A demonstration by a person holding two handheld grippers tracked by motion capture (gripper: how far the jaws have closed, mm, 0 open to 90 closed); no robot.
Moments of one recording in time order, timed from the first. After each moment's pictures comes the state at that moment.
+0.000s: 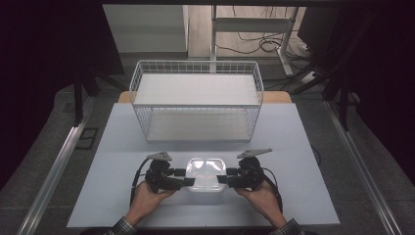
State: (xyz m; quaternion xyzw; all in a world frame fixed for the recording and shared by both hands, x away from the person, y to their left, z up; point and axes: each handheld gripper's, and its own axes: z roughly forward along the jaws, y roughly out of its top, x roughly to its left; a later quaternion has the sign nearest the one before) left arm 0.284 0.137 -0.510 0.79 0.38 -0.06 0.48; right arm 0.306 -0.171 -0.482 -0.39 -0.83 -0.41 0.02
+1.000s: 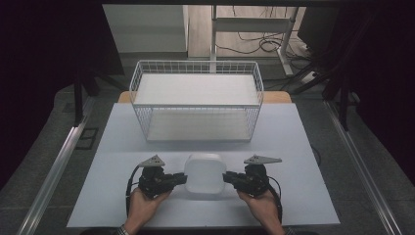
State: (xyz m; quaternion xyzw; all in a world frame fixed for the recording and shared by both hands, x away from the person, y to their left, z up) left arm 0.261 0.143 -0.502 0.76 0.43 -0.01 0.49; right arm 0.281 -0.179 -0.476 -0.42 -0.79 -0.45 -0.02
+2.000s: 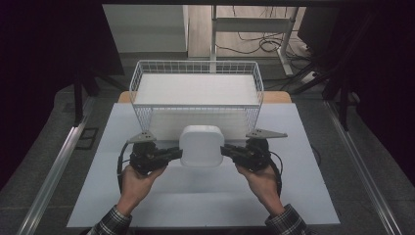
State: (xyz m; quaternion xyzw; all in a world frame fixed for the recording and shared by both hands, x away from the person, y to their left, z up) left arm 0.287 0.157 -0.425 0.75 0.41 0.05 0.52; right arm 0.314 -0.166 -0.408 -0.39 -0.77 -0.50 -0.06
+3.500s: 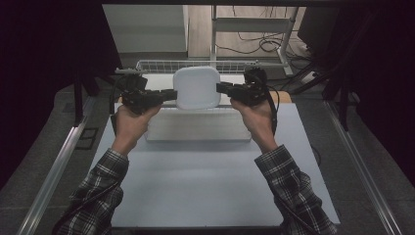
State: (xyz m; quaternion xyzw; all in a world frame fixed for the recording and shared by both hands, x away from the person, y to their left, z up) left arm 0.382 0.180 -0.315 0.72 0.42 0.08 0.54; right arm 0.412 -0.135 -0.289 -0.39 -0.74 -0.54 -0.10
